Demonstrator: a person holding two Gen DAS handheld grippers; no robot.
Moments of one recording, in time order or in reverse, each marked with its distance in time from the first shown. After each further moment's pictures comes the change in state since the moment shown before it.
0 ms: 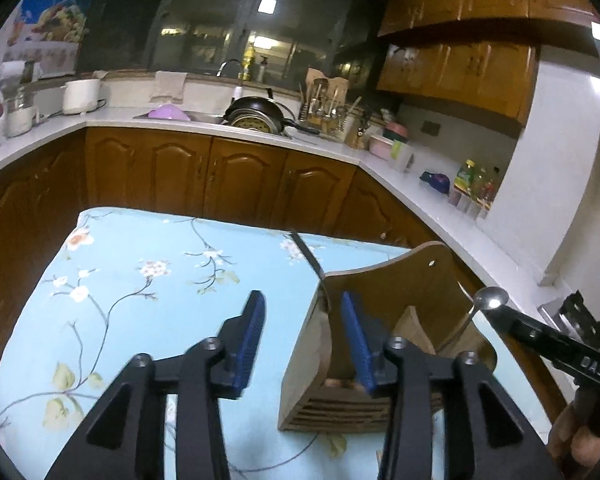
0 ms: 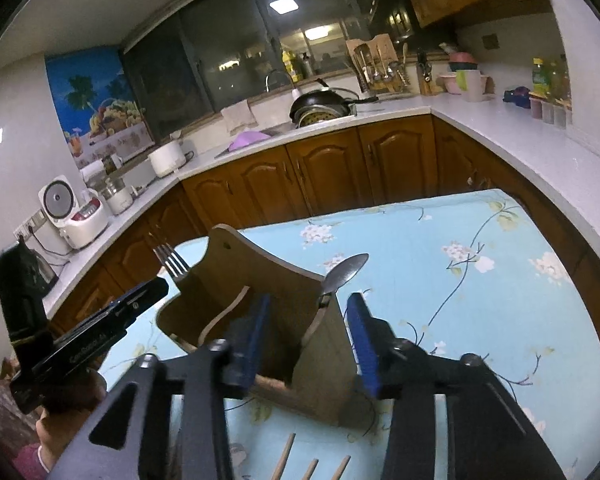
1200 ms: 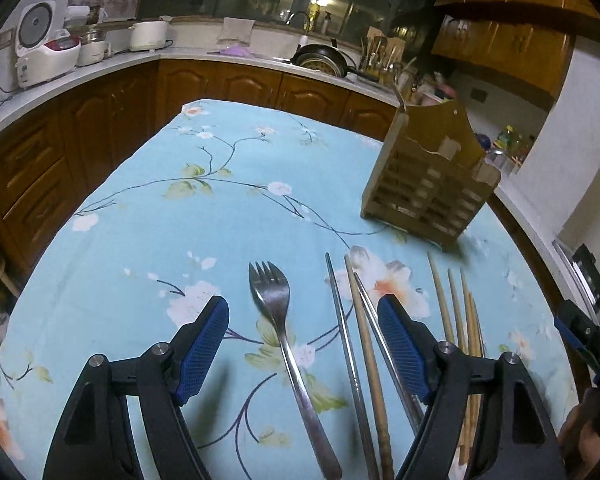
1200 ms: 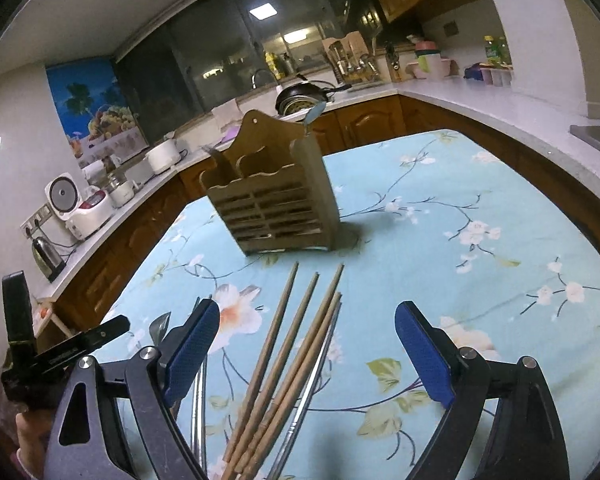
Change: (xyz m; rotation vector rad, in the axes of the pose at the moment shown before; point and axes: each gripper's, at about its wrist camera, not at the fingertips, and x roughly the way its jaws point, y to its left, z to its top) left arm -0.176 0.030 -0.133 -0.091 0.185 0.140; right arm -0.109 0.012 -0.153 0.061 -0.010 -0.039
